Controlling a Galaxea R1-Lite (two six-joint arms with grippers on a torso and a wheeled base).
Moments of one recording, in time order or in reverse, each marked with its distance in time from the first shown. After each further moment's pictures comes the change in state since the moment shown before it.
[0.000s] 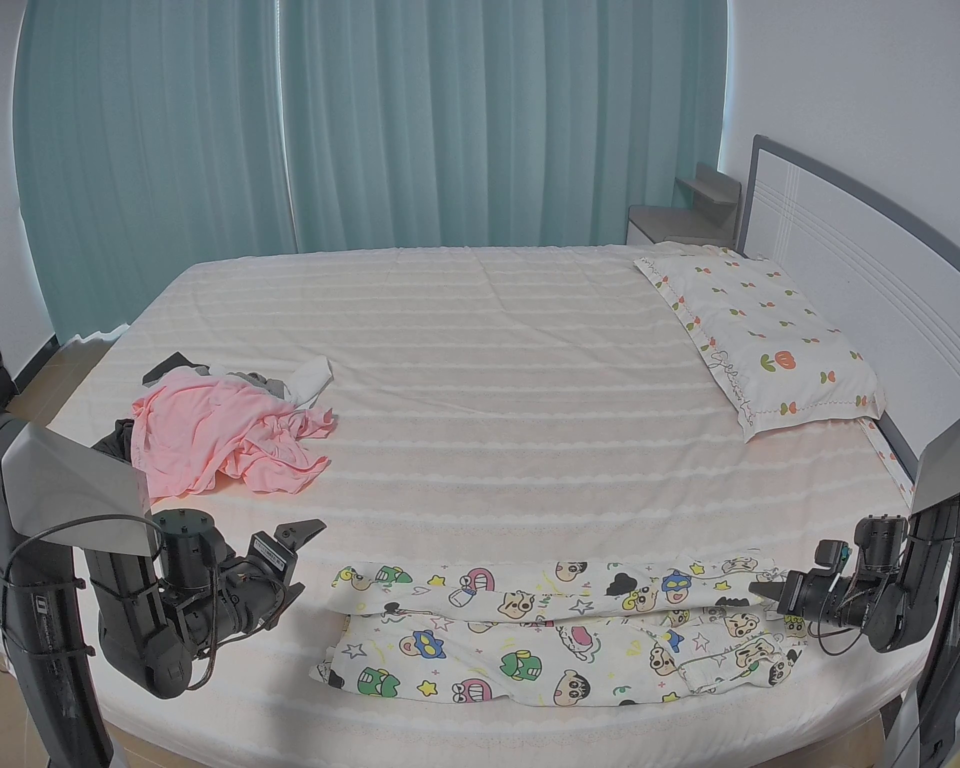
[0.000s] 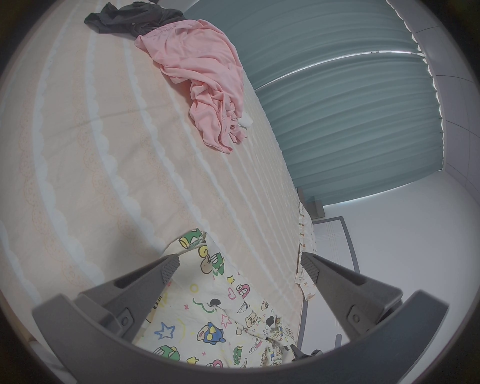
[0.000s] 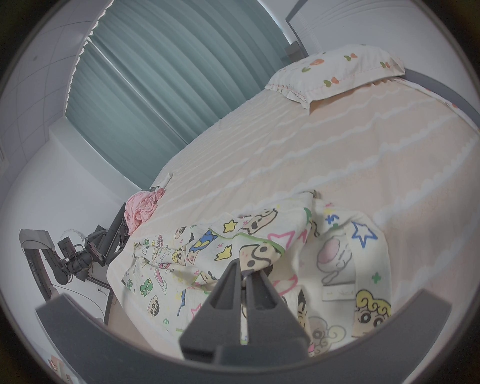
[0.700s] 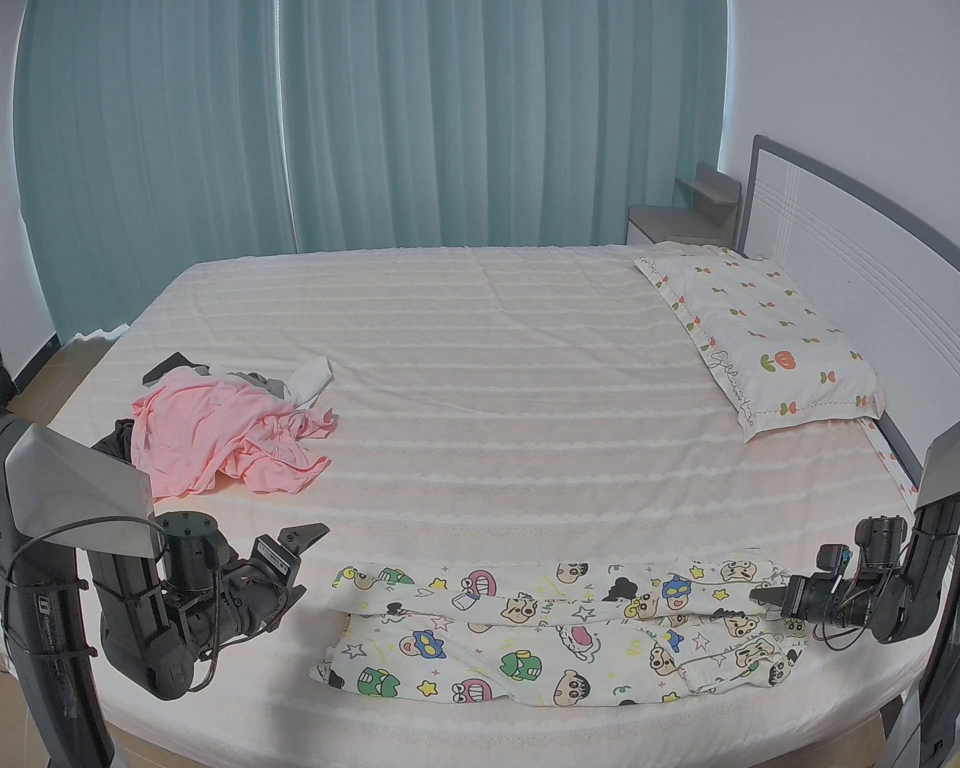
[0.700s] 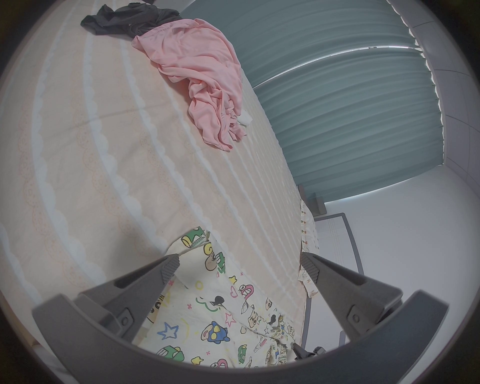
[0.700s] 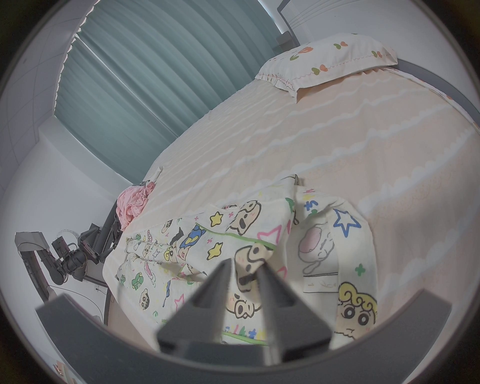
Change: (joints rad) left arm -0.007 0.009 0.001 0.000 0.001 0.022; right arm -0.033 -0.008 -0.044 0.122 -0.003 -0.059
